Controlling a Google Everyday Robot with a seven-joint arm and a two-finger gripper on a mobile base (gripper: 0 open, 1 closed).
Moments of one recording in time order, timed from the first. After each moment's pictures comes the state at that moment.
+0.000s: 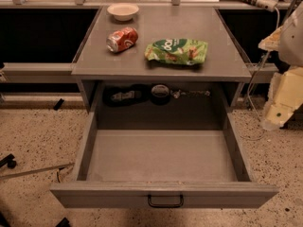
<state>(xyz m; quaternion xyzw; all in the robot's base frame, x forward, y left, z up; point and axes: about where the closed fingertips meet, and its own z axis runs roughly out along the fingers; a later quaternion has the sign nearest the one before) 0.438 -0.217 0.976 -0.60 0.78 -0.03 0.16</state>
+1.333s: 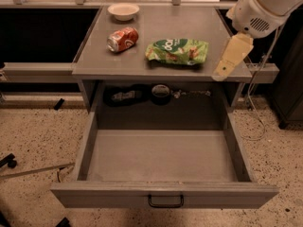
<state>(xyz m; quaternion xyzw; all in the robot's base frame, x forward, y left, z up) 0.577 -0.182 0.977 -0.58 0.77 -0.04 0.27</state>
